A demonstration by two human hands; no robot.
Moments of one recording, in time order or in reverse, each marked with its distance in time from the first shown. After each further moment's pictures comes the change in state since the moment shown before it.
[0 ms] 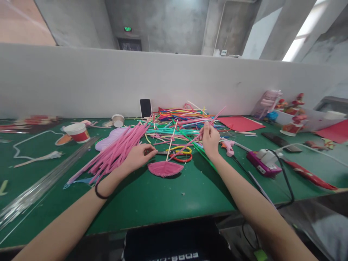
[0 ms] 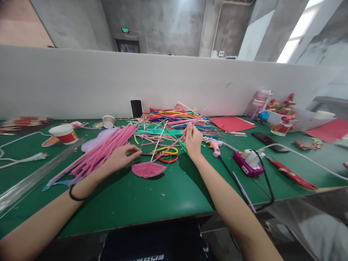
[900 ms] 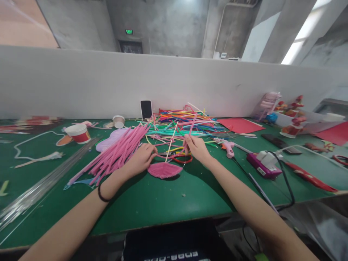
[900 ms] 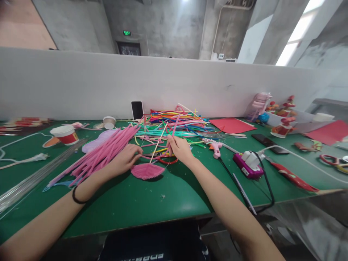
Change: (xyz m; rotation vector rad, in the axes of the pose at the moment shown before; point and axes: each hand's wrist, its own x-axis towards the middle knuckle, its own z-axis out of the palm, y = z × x) left_hand -0.002 -0.008 0.006 0.165 -0.058 0.282; right_hand -0.023 -0.007 0.014 -0.052 -0.575 -0.078
